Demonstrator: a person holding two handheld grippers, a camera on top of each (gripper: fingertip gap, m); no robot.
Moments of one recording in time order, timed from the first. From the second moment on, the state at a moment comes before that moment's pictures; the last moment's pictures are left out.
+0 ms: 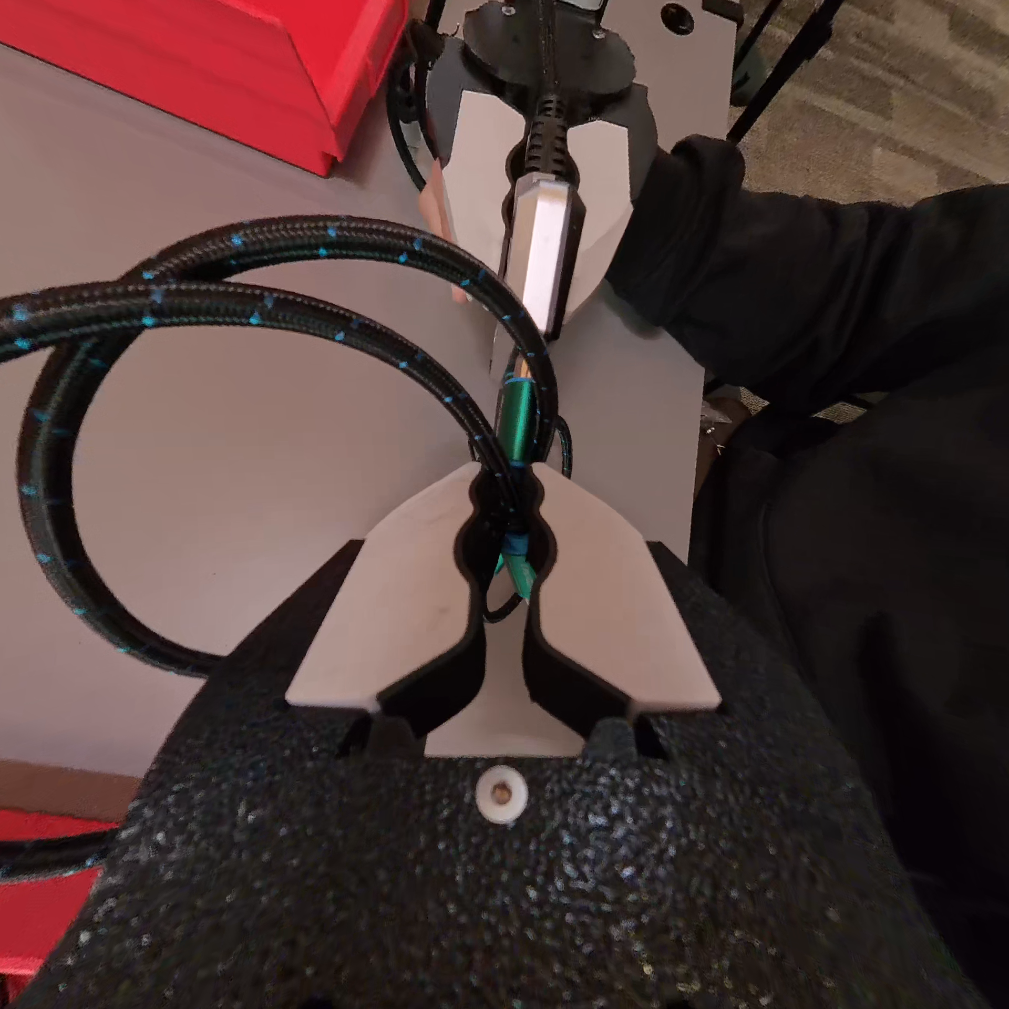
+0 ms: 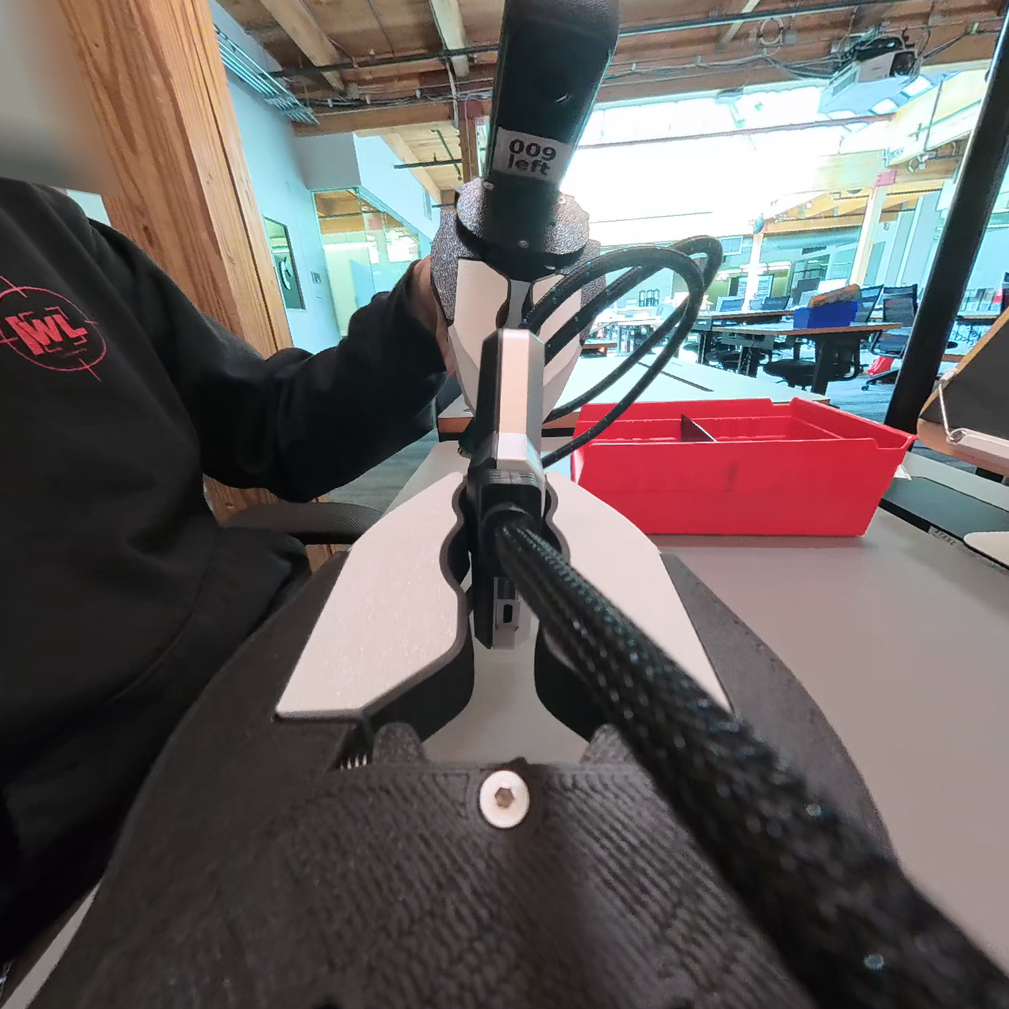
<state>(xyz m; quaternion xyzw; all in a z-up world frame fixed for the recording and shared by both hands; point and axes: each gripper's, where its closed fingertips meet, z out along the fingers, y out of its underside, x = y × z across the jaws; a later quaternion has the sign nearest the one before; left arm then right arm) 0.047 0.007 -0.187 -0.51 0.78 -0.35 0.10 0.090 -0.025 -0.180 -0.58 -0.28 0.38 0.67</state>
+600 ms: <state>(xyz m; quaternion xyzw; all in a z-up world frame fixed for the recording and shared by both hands) 0.055 0.022 -0.184 -0.53 0.77 -0.34 0.13 0.077 -0.019 -0.185 -0.57 -0.28 0.40 0.66</state>
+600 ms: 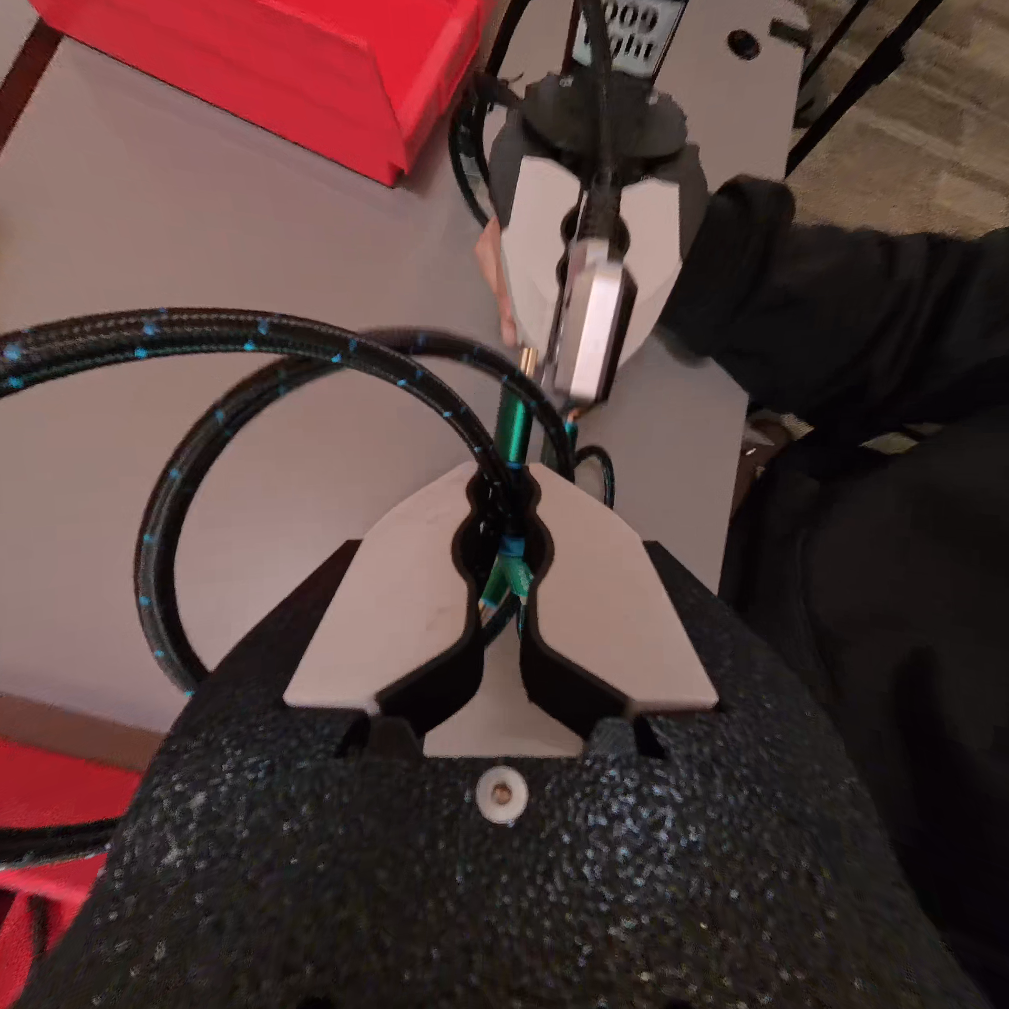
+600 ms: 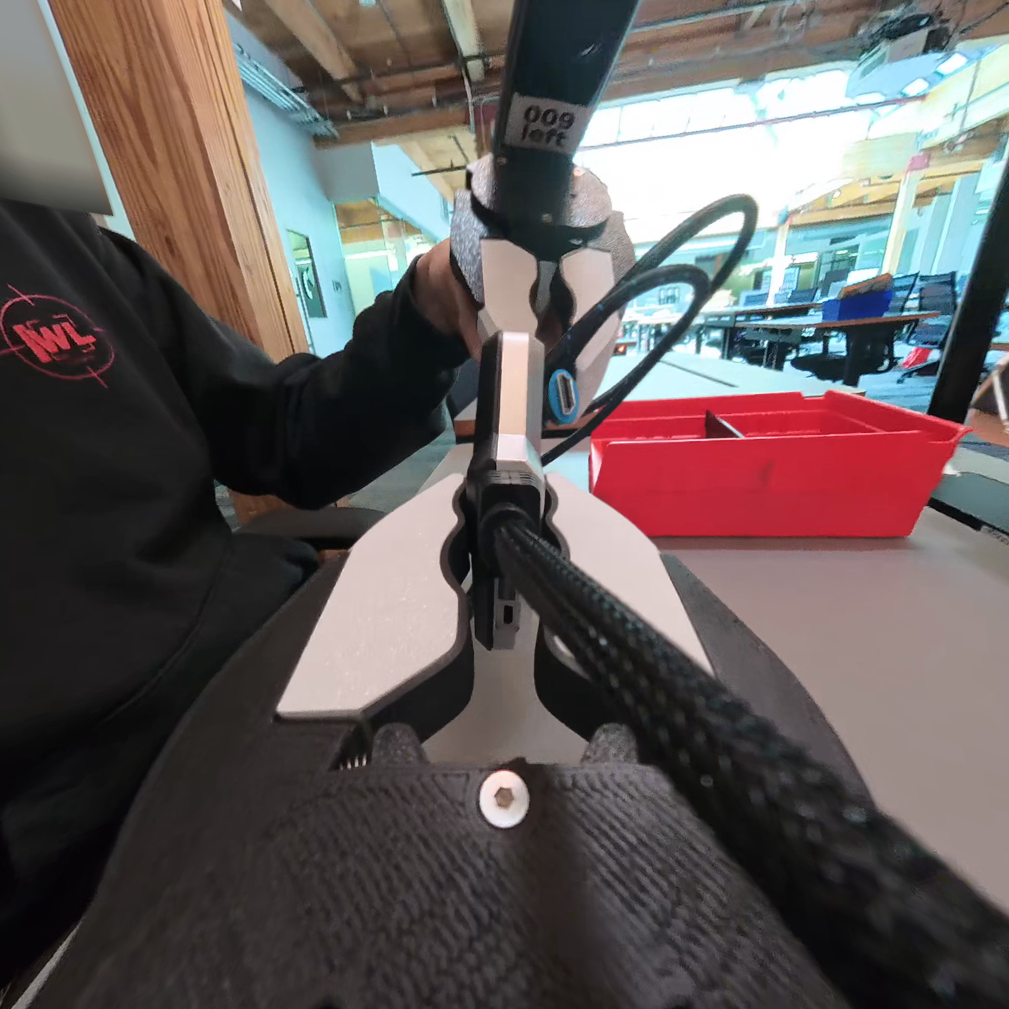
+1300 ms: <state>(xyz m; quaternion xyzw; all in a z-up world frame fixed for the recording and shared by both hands) 0.041 0.010 -0.190 -0.49 0.80 -0.35 0.07 0.084 -0.022 -0.180 -0.55 -0.25 0.46 0.65</state>
